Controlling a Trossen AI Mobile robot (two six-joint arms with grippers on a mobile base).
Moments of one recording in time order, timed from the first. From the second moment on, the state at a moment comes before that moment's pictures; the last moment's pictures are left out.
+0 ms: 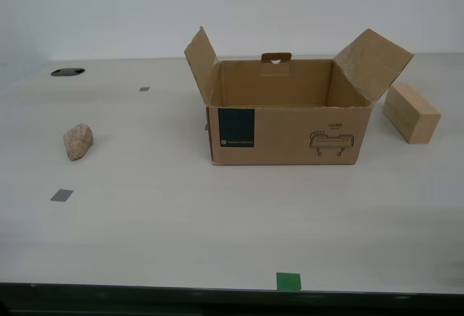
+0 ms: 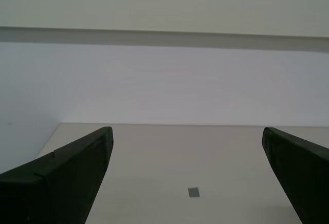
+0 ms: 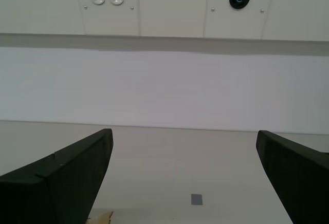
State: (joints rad) arm 0 0.00 0.98 0.72 0.09 -0.01 0.00; arm 1 0.00 1.05 0.69 0.21 0.07 -0.01
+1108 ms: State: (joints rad) arm 0 0.00 1.04 1.53 -1.09 -0.01 0.15; arm 1 0.00 1.12 1.36 -1.04 0.09 -0.08
